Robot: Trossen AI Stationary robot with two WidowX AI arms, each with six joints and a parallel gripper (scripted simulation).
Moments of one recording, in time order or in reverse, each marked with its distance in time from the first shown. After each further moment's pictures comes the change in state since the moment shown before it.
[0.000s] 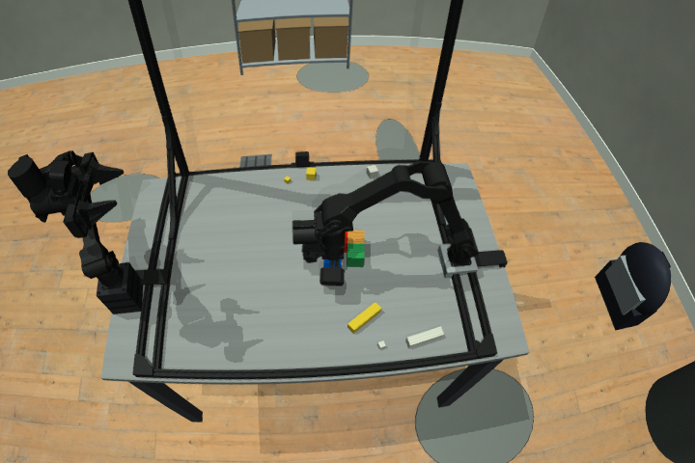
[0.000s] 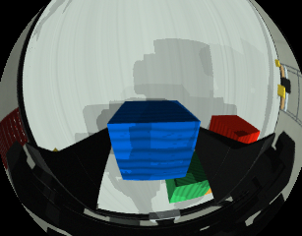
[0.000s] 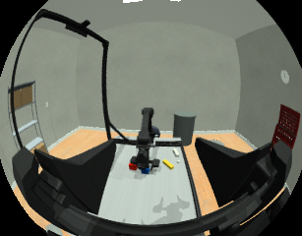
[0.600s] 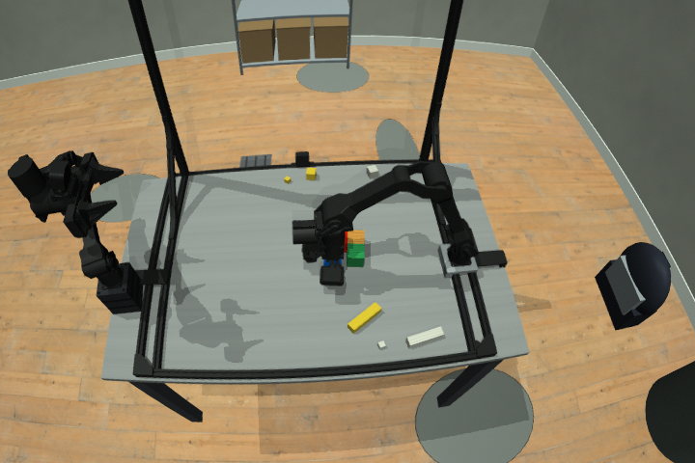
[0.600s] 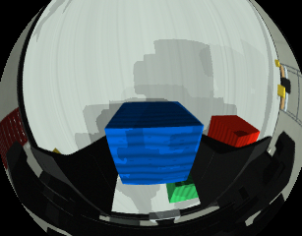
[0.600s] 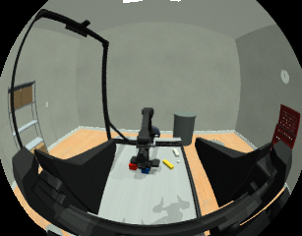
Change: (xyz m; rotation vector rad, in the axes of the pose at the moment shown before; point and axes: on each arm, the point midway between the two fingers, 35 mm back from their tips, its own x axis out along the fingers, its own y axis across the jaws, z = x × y) left arm 0.000 0.000 0.000 0.000 -0.001 0.000; right arm 0.000 0.000 0.000 0.000 0.000 0.000
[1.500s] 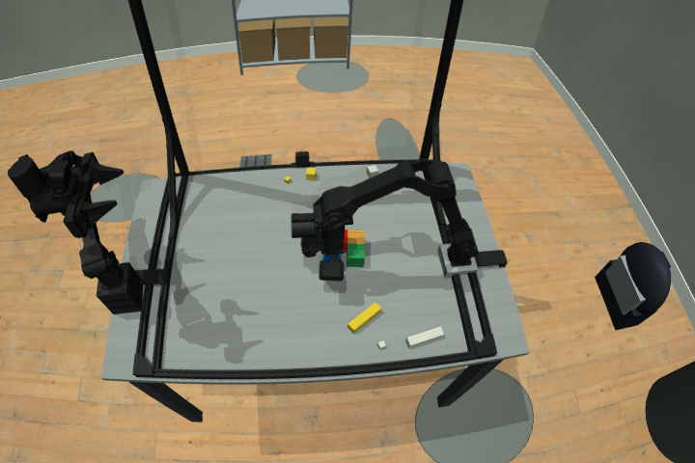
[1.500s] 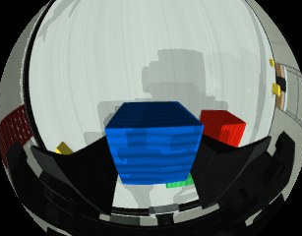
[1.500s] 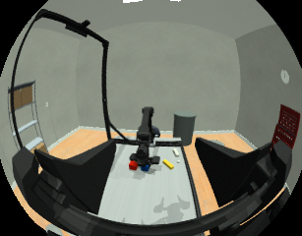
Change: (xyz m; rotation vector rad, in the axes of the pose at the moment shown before) left arm -0.026 0.000 0.002 0.000 -0.003 0.000; right arm 0.000 0.000 0.000 0.000 0.000 0.000
